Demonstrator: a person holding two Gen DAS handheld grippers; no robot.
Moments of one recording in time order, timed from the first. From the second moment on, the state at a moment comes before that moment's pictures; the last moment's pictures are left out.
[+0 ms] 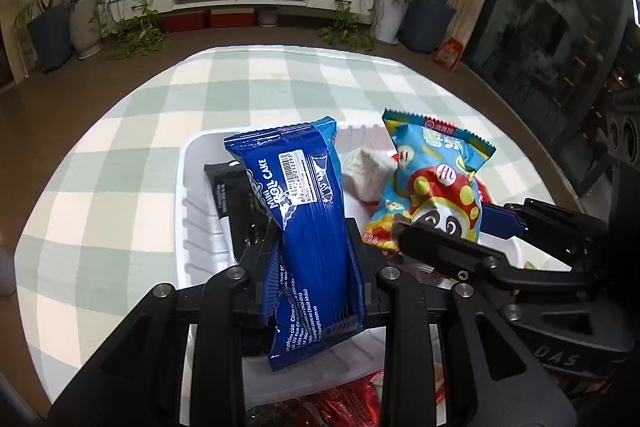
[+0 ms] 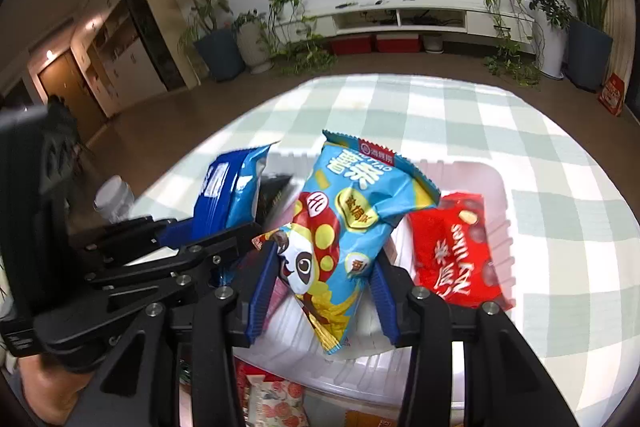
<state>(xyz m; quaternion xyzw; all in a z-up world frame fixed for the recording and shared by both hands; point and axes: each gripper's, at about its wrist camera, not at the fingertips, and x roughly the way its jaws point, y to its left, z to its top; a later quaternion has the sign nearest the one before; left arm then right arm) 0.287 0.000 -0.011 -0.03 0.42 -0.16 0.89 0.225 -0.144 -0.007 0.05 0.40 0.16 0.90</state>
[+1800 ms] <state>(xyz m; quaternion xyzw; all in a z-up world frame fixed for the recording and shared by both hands) 0.123 0.032 0.027 0.06 0.38 -0.20 0.90 0.100 -0.233 0.017 0.17 0.32 0.11 0.92</state>
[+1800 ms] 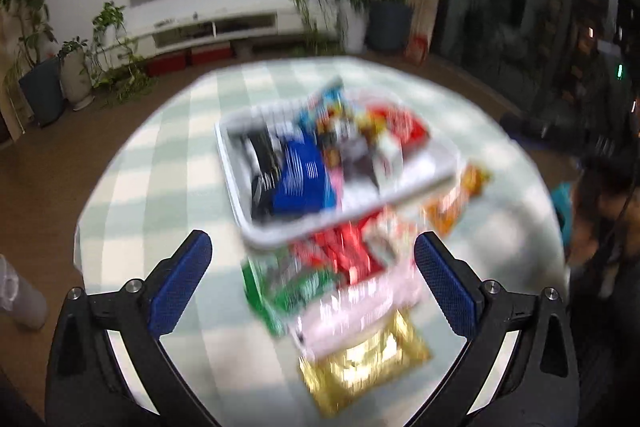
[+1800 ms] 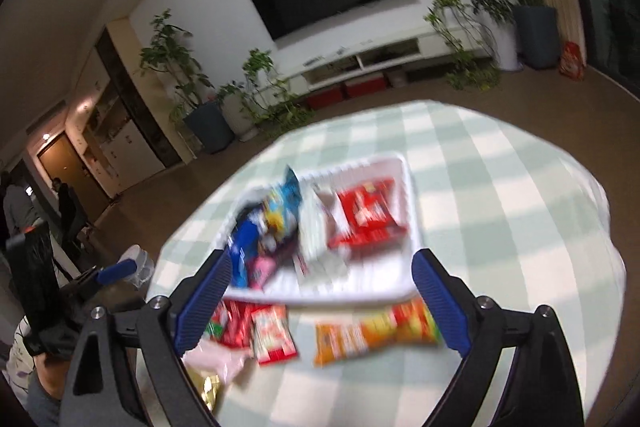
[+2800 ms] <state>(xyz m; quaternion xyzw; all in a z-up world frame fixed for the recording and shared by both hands) 0.081 -0.040 -0.047 0.29 0.50 -0.37 0.73 0.079 -0.232 -0.010 0.19 0.37 0.13 0.90</state>
